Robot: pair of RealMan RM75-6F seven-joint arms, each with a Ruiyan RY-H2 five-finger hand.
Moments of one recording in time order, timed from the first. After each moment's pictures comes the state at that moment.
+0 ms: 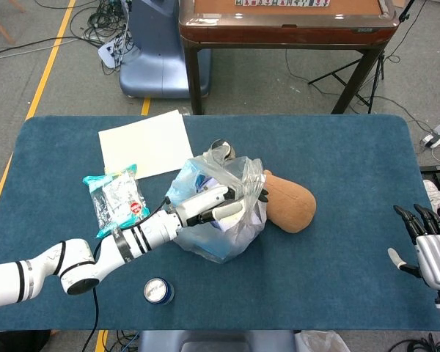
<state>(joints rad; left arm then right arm) -1.14 -1.17 -0.35 -1.79 1.40 0.64 -1.01 0.08 -1.05 0.04 -1.57 -1.53 1.46 0.10</state>
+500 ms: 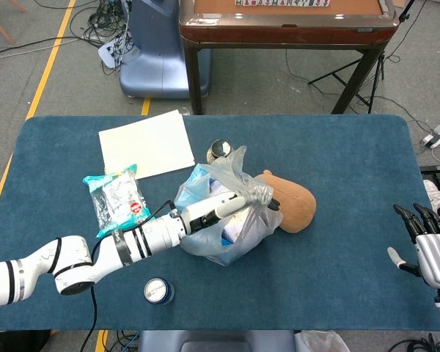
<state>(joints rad) -1.16 -1.10 -0.38 -1.83 1.51 0.58 -1.42 0.08 -1.06 0.04 -1.55 -1.52 1.46 0.12</state>
